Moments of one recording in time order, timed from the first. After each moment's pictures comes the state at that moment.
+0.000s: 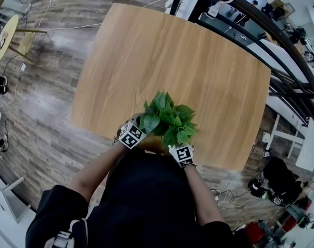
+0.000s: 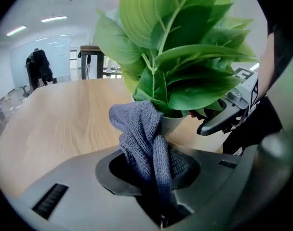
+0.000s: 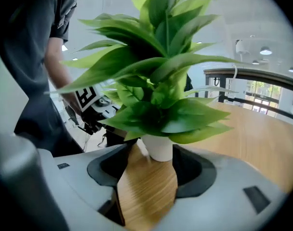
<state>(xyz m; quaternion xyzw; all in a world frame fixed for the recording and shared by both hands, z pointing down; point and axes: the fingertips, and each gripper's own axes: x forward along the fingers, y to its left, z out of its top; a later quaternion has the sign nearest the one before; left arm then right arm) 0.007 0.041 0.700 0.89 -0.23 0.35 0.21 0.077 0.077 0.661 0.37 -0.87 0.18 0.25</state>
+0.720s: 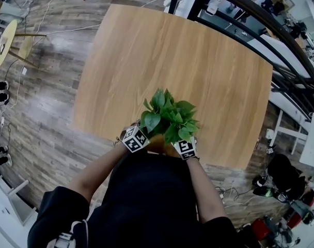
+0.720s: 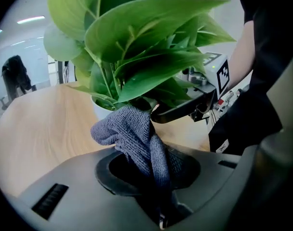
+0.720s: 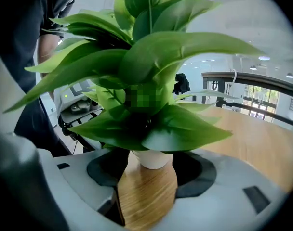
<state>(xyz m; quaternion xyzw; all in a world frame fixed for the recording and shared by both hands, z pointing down) 0.034 0.074 0.695 0.91 -0.12 0.36 0.17 0.078 0.036 0.657 0.39 -0.87 0.16 0.25</state>
